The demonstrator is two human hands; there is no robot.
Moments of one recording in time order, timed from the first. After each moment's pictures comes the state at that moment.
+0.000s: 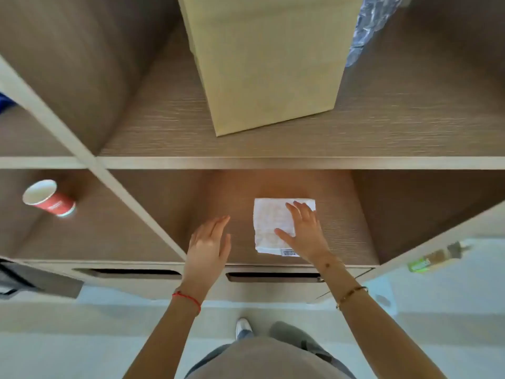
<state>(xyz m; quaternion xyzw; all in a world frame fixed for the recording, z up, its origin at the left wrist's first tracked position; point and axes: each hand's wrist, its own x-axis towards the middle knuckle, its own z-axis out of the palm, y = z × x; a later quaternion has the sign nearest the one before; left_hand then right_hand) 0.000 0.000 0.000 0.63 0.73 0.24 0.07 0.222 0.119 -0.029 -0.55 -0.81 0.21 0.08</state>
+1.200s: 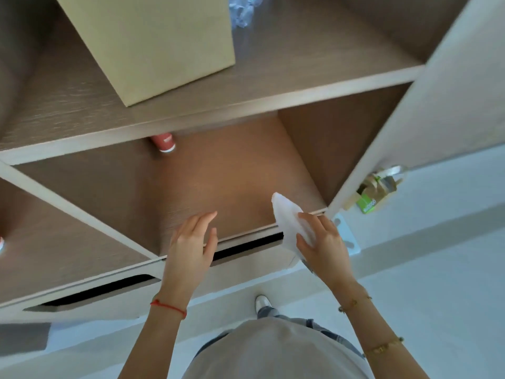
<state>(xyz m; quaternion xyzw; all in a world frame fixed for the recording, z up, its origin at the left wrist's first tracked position) 0.039 -0.033 0.034 0.72 0.64 0.25 0.13 0.313 -0.040 0.014 -0.68 -0.67 0.16 0.25</state>
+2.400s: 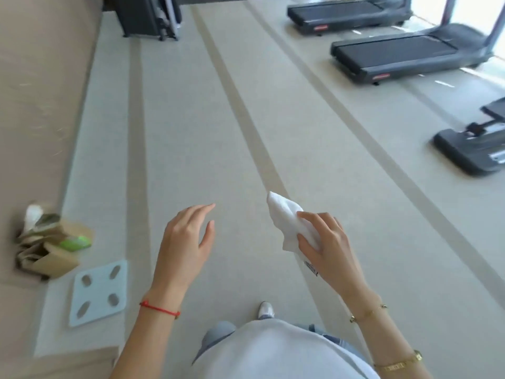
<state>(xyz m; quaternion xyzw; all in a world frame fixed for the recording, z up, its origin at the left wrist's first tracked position) 0.494 -0.416 0.068 0.94 -0.09 0.13 0.29 0.465 -0.693 0.059 -0.94 -0.03 -0.09 0.32</state>
